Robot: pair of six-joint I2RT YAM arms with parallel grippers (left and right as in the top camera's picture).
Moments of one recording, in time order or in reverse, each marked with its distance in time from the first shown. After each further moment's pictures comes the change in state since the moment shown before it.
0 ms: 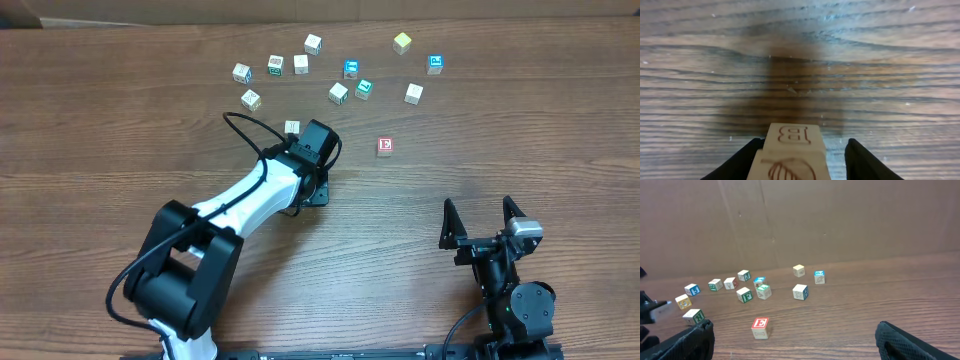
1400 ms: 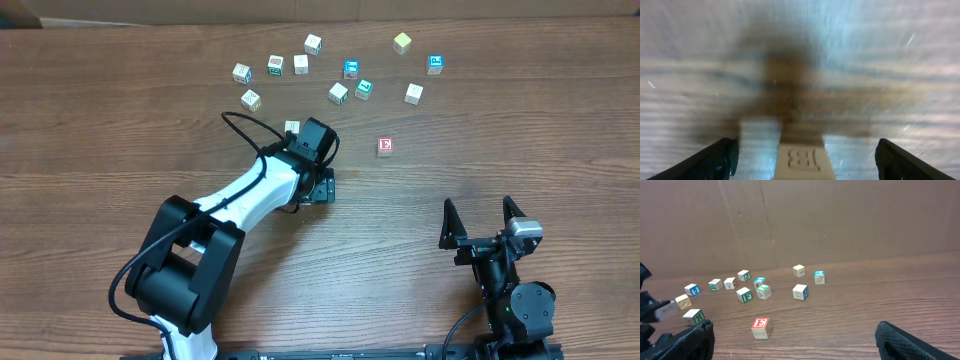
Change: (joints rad) left arm 0.026 0.016 0.021 0.031 0.000 0.002; right arm 0.000 0.000 0.000 0.000 0.000 0.000
